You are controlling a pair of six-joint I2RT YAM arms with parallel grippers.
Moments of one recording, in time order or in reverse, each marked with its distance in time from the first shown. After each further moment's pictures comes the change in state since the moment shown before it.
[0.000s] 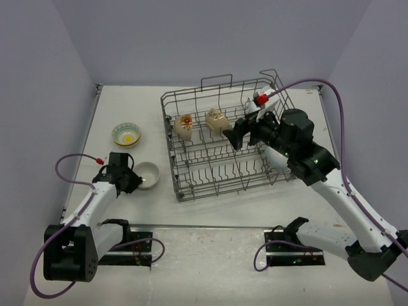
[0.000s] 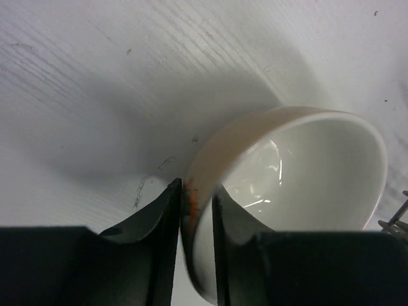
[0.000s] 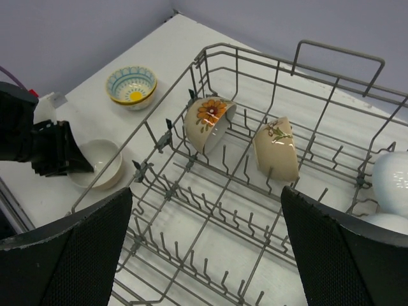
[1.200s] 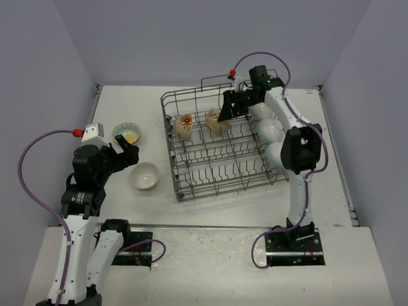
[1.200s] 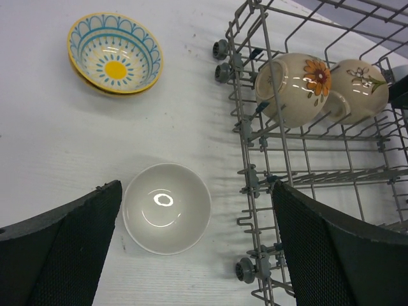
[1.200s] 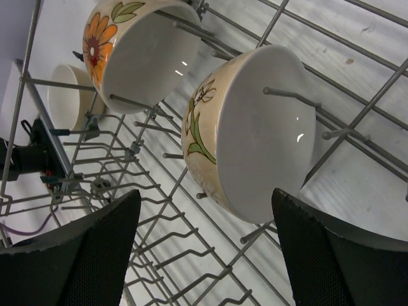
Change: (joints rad) left arm 0.000 -0.439 0.374 -0.159 0.094 0.425; right arm -0.403 1.212 0.893 -0.575 -0.725 -0.192
